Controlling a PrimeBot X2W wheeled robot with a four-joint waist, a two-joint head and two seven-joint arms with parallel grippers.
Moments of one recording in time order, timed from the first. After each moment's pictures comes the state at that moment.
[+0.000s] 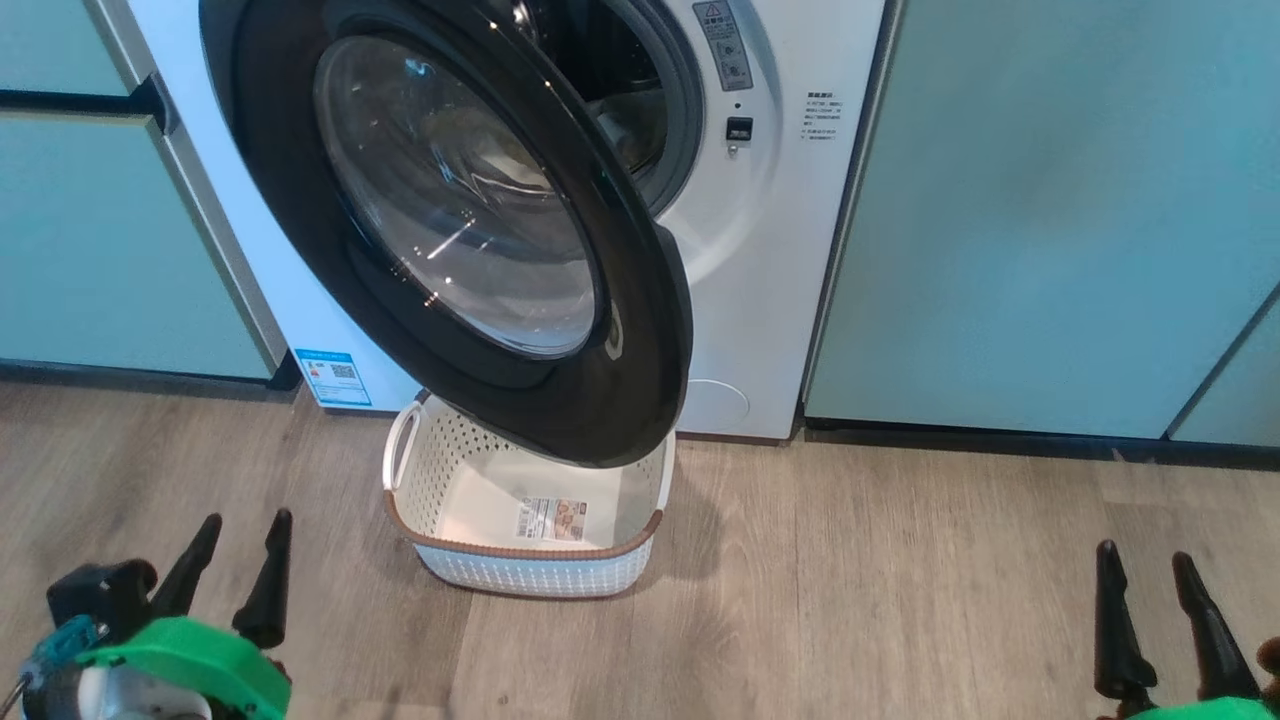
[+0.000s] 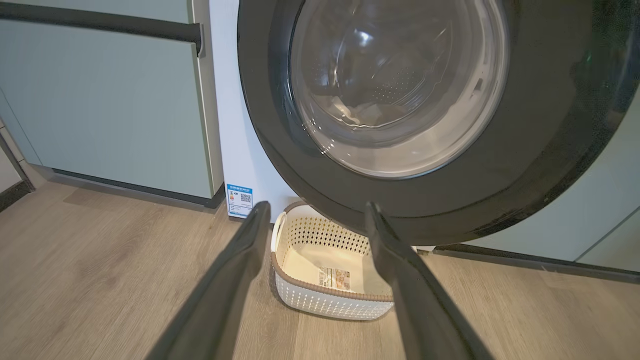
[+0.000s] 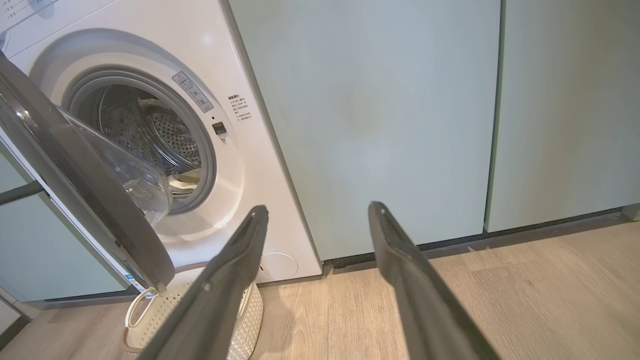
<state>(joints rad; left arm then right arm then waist) 0.02 0.34 -0.02 0.31 -0.53 -0.13 -0.25 0.14 -0.06 -0.01 0.13 0.33 0.13 -0.25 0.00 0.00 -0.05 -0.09</state>
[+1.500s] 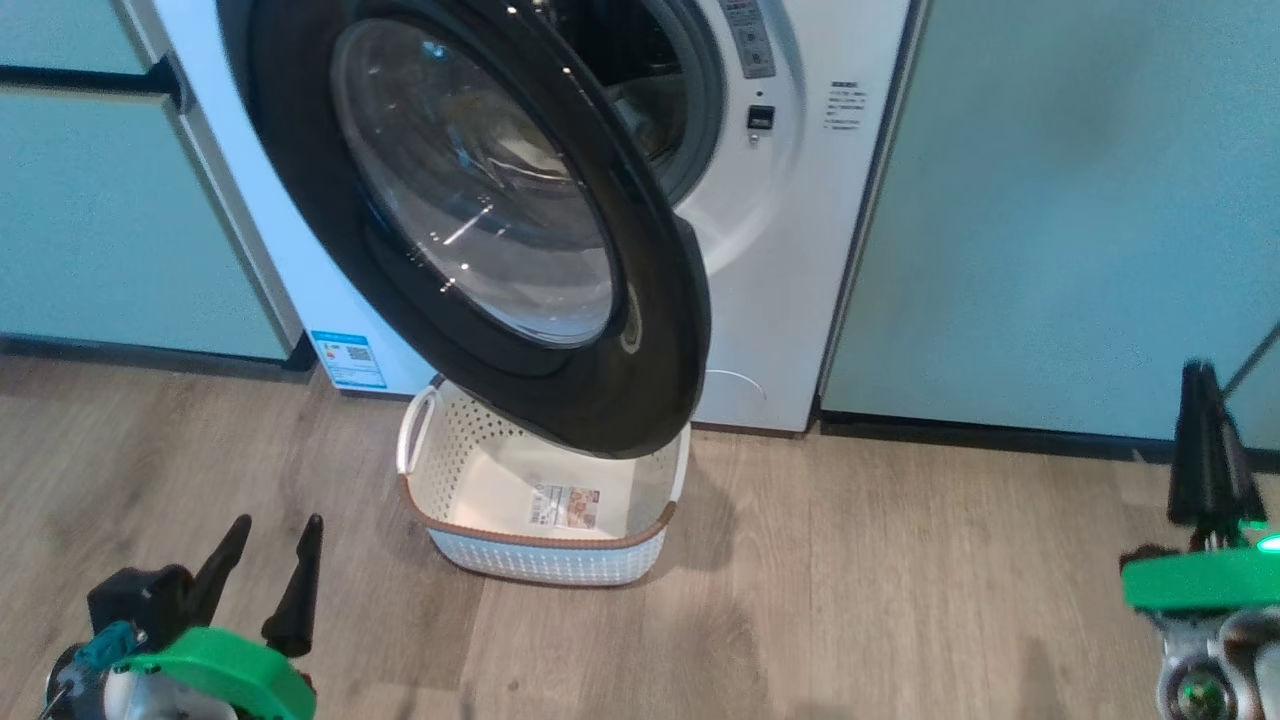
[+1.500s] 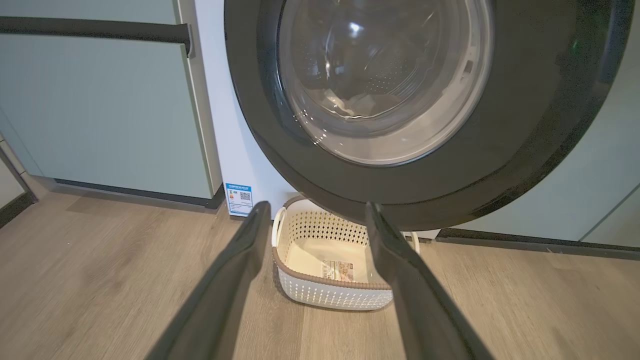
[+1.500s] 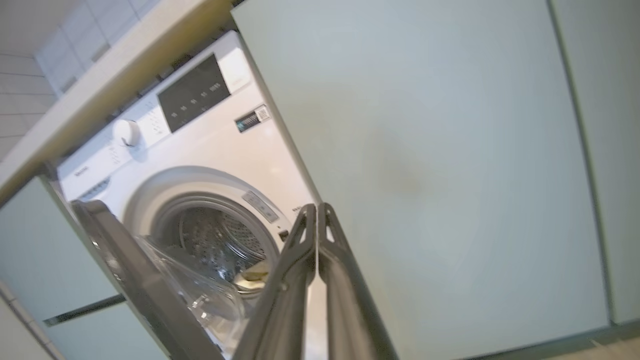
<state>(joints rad) 0.04 0.30 0.00 0.28 -0.41 -0.13 -0.25 -0.08 -0.09 0.01 0.07 0.57 0.13 -0.25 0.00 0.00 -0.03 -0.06</state>
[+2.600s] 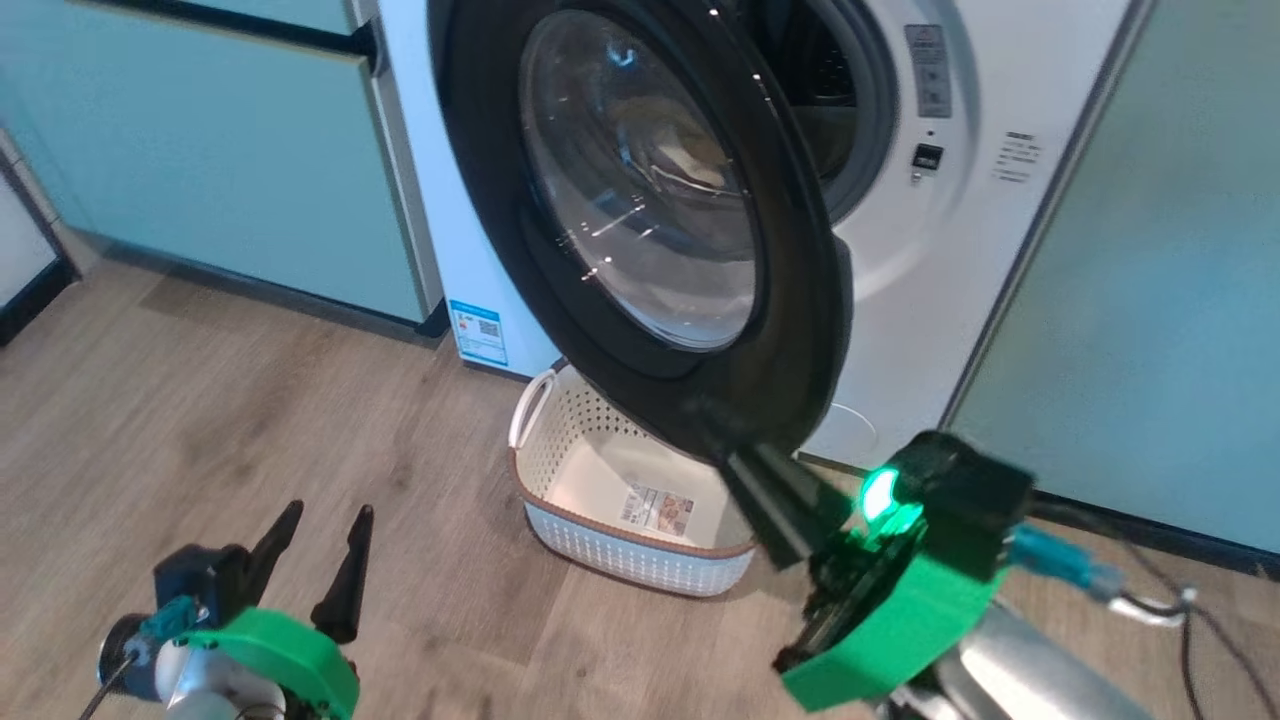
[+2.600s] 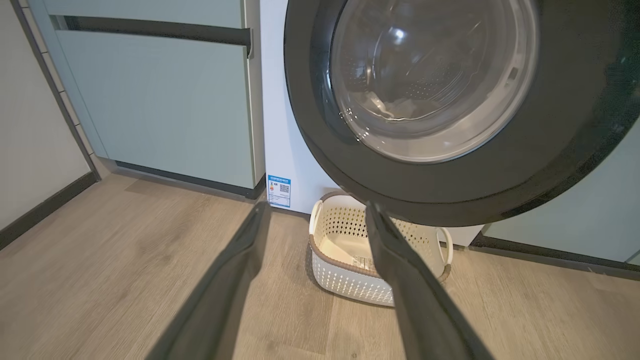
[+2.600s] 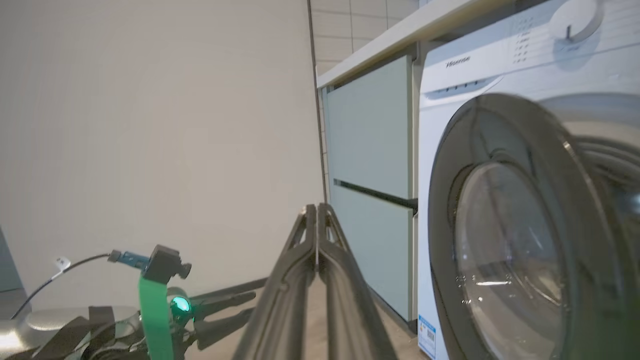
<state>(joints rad) -0.02 0.29 -0.08 0.33 -0.38 -0.13 -0.25 -0.38 -0.18 0.79 -0.08 0.57 0.13 -0.26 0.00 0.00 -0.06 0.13</state>
